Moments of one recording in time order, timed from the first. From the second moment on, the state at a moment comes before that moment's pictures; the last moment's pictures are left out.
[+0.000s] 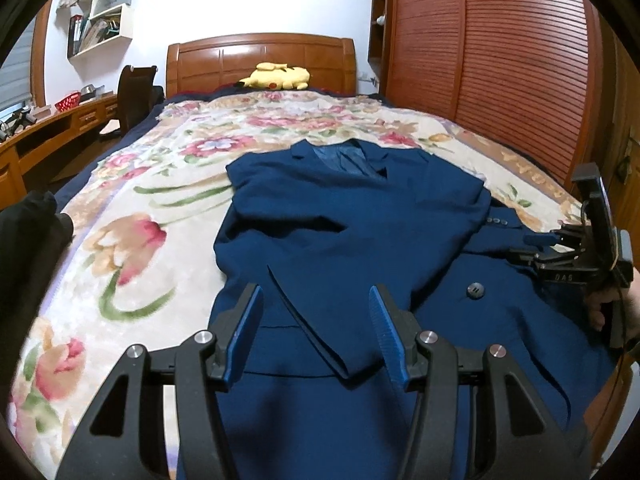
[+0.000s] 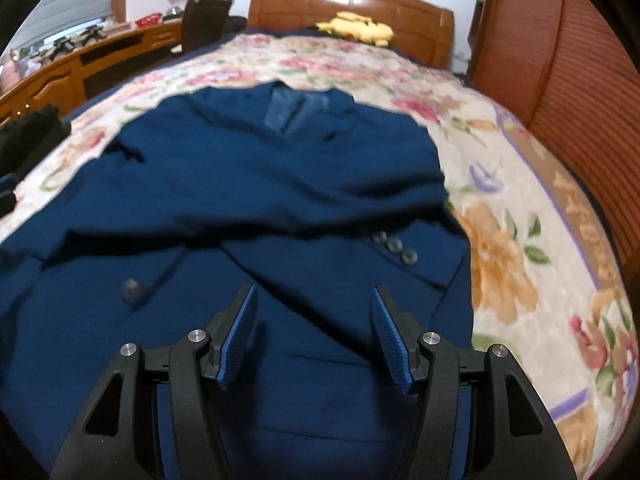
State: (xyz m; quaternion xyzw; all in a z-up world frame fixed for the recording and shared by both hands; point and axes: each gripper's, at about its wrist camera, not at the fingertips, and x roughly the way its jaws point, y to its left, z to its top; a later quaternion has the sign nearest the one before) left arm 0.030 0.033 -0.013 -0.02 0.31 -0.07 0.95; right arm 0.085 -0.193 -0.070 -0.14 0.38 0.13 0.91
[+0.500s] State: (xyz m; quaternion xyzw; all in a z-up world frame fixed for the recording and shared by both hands) left arm 0.073 0.042 -0.014 -0.01 0.36 -0.06 0.93; right arm 0.087 -0.207 -0.098 -0.11 0.39 0.14 0.90
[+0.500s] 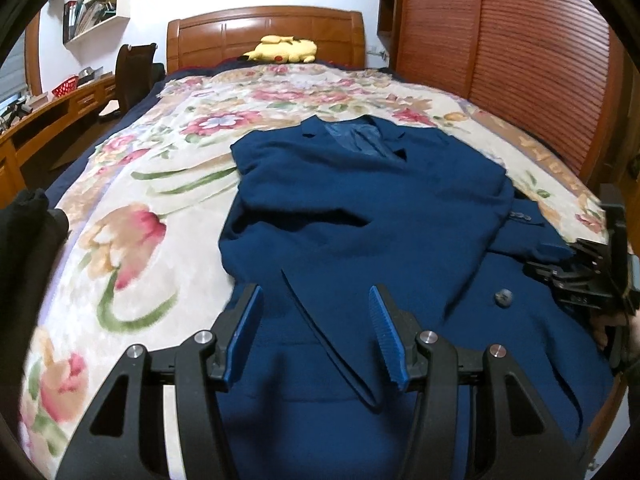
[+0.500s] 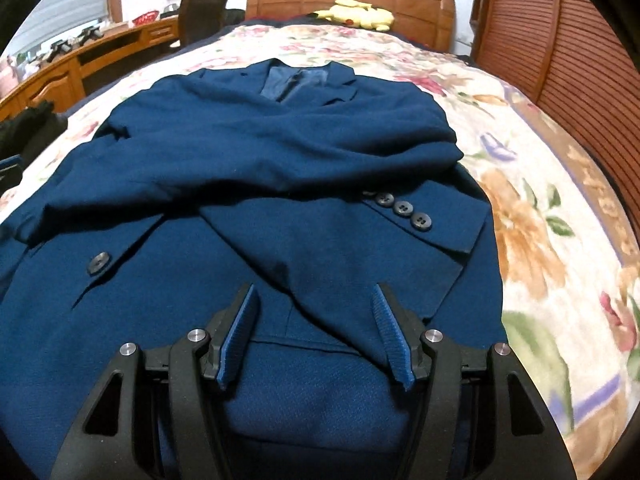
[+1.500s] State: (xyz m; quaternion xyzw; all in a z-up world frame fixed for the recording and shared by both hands) left arm 0.134 0.021 -0.055 -0.02 0.45 -0.10 0.89; right arm 0.086 -0.205 -0.097 -0.11 0.38 0.14 0.91
